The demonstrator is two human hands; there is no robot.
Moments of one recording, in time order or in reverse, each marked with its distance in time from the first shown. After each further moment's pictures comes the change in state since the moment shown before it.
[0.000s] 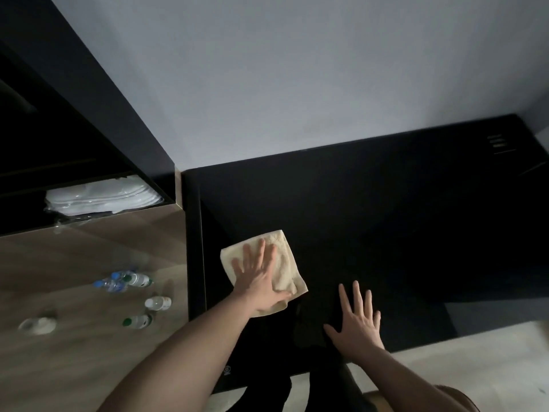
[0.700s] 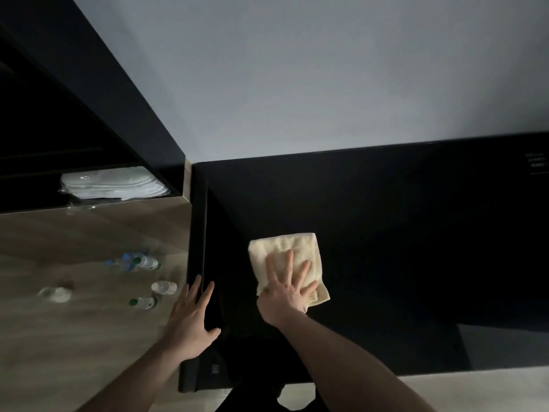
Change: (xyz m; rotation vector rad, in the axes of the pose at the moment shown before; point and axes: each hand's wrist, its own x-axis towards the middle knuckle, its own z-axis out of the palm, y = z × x) left_hand -0.099 -0.098 0.045 -0.173 0.172 -0.238; right_hand 0.034 -0.160 -0.025 -0.019 -0.093 -0.223
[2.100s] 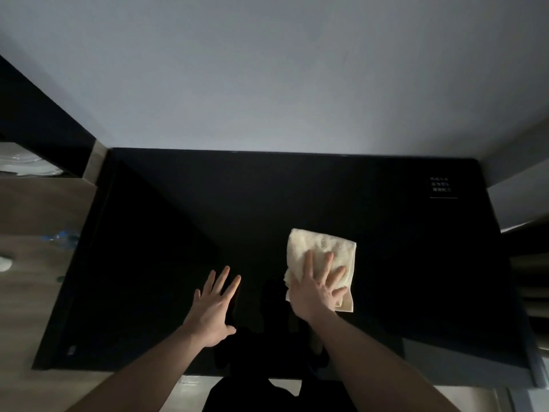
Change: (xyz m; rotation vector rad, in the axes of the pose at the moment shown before) left_hand 0.030 0.349 0.081 0.112 -0.135 0.079; right_hand -0.002 0.336 -0.169 0.001 0.001 0.152
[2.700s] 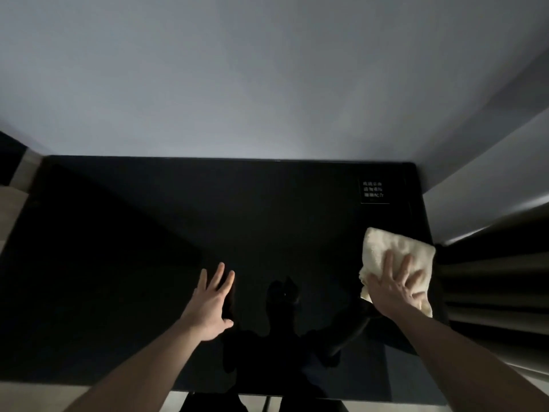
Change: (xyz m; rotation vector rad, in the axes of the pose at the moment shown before) left_hand 0.061 0.205 -0.013 -0.043 -0.016 -0.044; right_hand 0.078 0.326 -0.191 0.027 0.085 0.211
